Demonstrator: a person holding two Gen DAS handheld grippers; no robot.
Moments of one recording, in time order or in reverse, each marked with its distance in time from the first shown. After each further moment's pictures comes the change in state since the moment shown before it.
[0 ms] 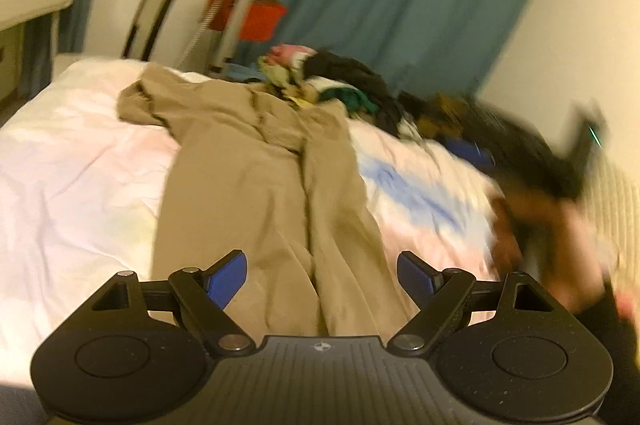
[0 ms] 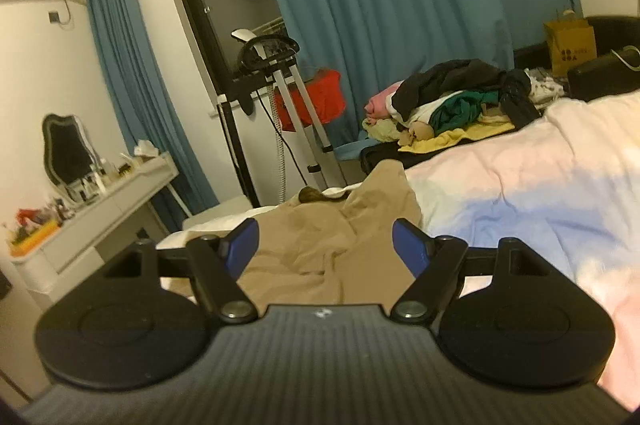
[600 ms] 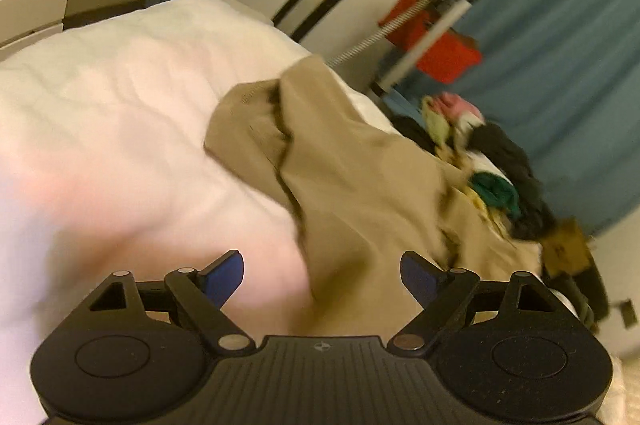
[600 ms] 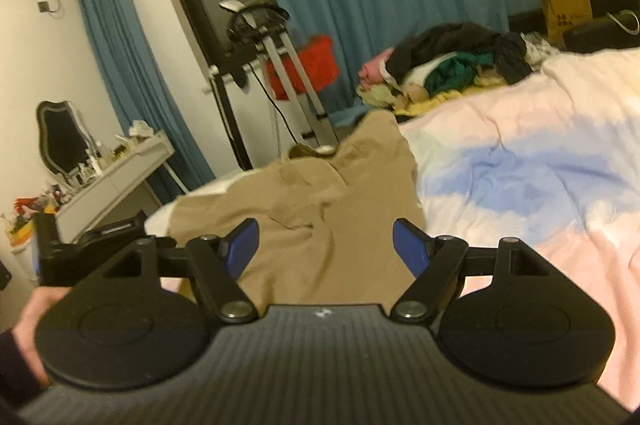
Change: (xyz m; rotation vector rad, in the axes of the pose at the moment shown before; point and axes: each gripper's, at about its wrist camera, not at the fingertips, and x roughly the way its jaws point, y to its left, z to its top) left arm 0.235 0.183 0.123 -0.427 -0.078 0.295; right arm 0.033 -0.020 -0.042 0.034 0.092 -0.018
